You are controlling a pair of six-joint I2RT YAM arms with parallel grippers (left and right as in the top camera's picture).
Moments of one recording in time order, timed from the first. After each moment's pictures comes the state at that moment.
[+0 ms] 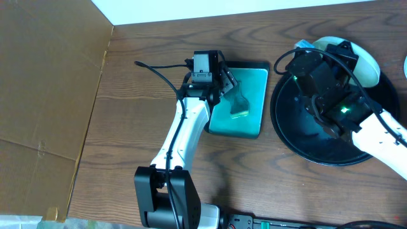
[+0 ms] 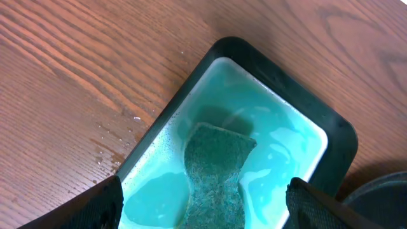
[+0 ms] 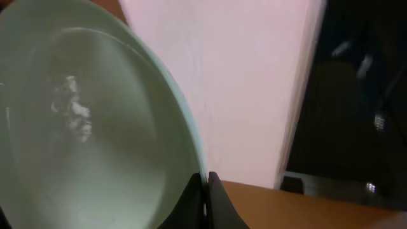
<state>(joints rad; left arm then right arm) -0.04 1.57 1.15 -0.55 -0.13 -0.56 0.74 1.63 1.33 -0.32 0.99 -0.95</state>
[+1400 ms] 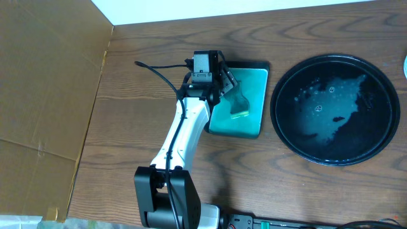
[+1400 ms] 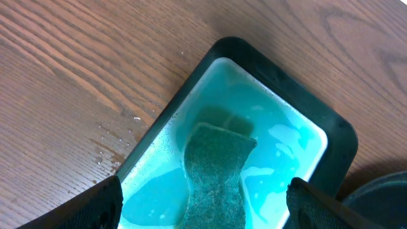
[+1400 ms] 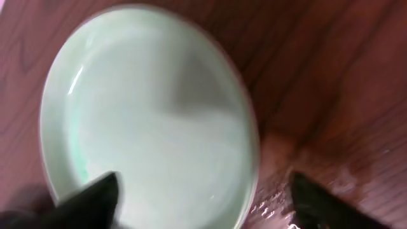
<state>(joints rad) -0.04 1.57 1.15 -0.55 -0.13 -0.56 -0.48 1.98 1.33 -0.44 -0.36 0.40</state>
